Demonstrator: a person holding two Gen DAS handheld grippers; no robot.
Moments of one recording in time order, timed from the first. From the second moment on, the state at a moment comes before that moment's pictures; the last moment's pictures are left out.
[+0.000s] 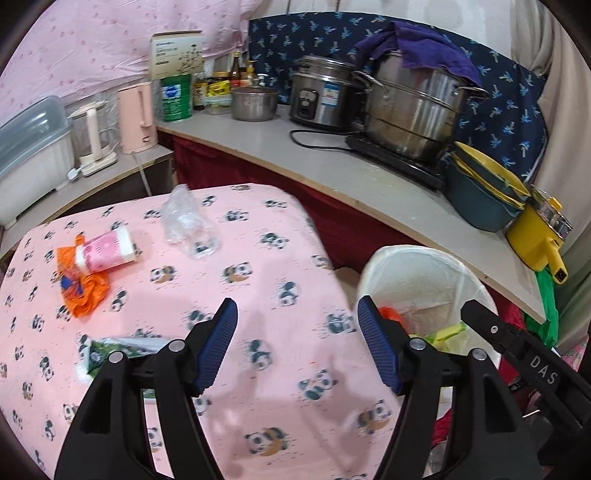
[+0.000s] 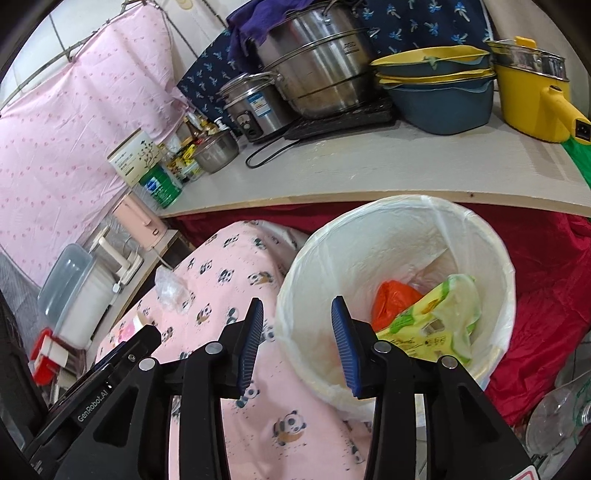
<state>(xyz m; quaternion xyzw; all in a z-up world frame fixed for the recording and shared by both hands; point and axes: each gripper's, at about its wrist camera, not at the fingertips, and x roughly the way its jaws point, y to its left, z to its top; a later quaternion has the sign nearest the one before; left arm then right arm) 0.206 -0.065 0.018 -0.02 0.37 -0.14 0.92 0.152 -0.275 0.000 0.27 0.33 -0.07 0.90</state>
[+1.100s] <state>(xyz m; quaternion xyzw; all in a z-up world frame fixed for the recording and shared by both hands) 0.187 0.136 -0.031 -0.08 0.41 0.01 0.91 0.195 -0.077 -0.053 0.17 0.44 0.05 0.88</state>
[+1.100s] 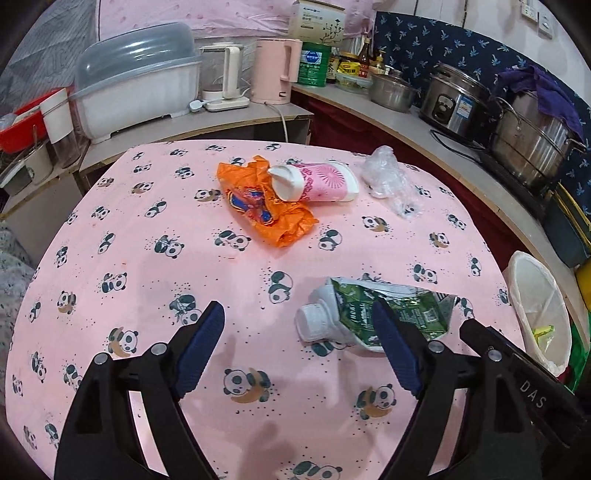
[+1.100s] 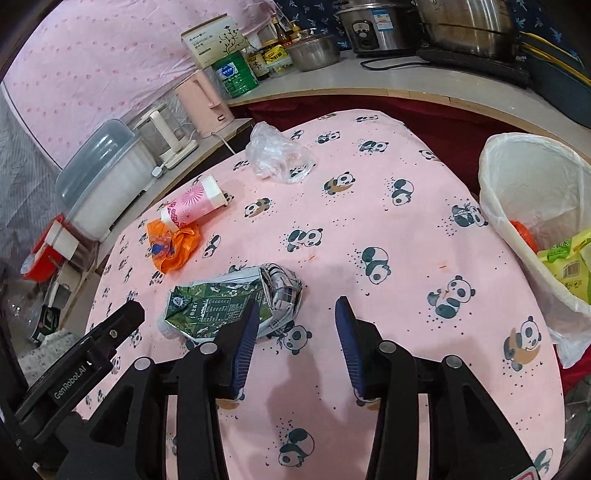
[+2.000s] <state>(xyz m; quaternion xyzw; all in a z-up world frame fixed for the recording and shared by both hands) 0.281 0.185 -0.062 -0.14 0.44 0.04 0.89 0.243 -0.049 -0.083 0.16 0.45 0.04 0.88</state>
